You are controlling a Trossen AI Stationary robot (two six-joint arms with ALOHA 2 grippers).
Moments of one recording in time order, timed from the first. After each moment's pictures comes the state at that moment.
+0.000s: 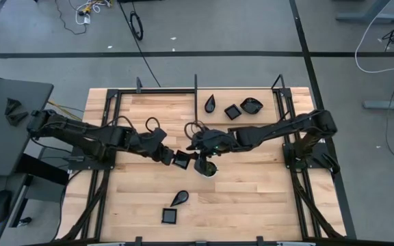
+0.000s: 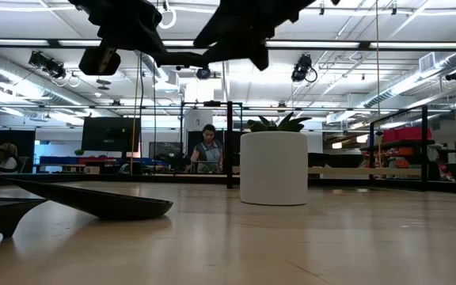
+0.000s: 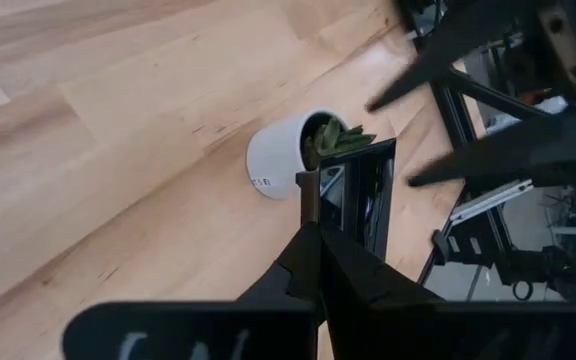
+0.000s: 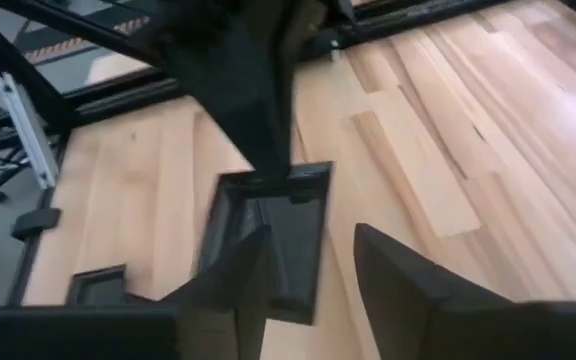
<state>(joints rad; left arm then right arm) -0.18 1.20 0.87 -0.34 -0.13 -1.19 0.12 1.72 1.30 -0.16 0.11 0.33</state>
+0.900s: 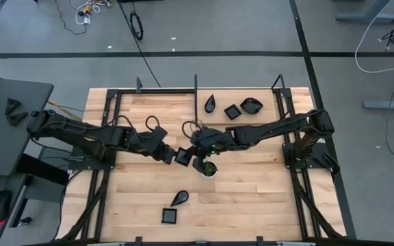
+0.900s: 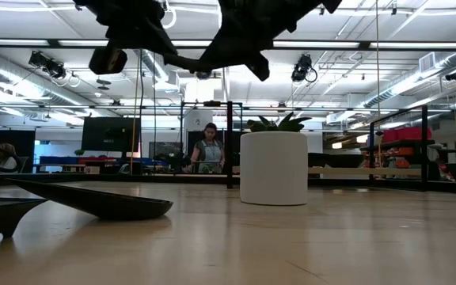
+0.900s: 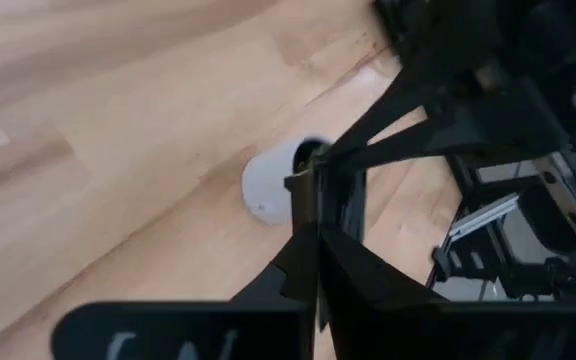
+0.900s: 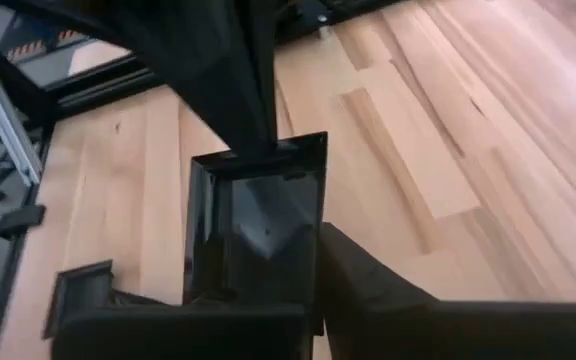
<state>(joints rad) -0.17 1.20 0.87 -0.31 -0.18 -1.15 0.10 1.75 1.30 -0.17 0.08 0.36</state>
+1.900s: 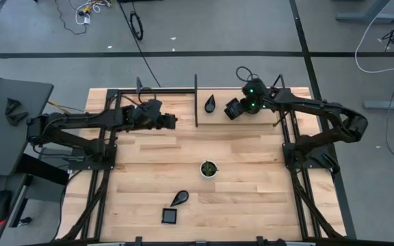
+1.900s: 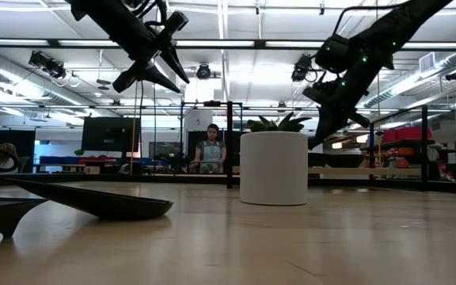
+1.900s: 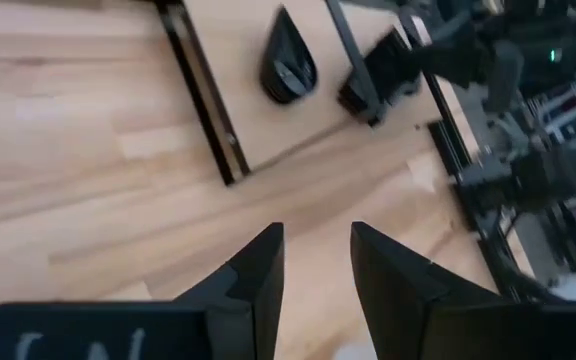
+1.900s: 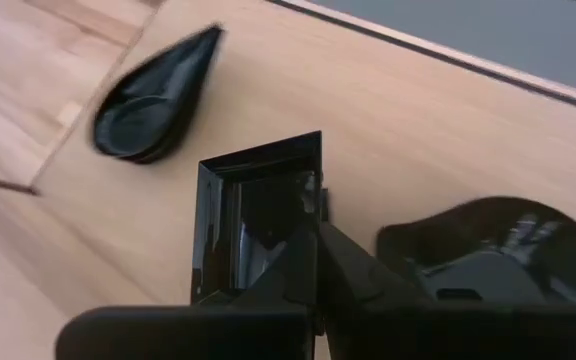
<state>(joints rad) 0.19 1.20 0.87 -0.28 -0.25 -1.02 -0.66 1.33 0.83 -0.38 0.03 0.41</state>
